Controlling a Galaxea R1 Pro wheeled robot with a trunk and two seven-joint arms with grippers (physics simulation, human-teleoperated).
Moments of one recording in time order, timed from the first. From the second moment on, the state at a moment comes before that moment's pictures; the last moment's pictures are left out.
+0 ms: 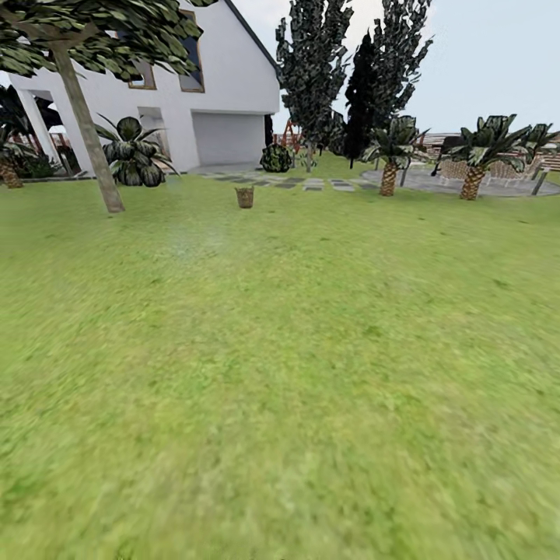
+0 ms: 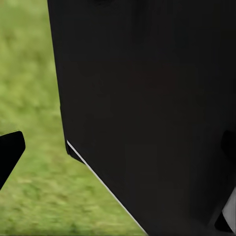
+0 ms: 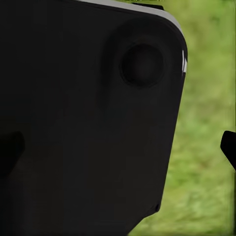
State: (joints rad) left arm 0.00 -0.01 0.01 -0.04 0.01 -0.01 0.00; right arm -0.06 0.01 0.01 -0.02 0.08 -0.12 0.00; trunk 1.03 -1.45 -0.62
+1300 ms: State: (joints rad) left arm 0.00 -0.01 0.01 -0.04 0.01 -0.01 0.00; right arm -0.06 0.00 0.01 -0.03 0.13 -0.12 0.03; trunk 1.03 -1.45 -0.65
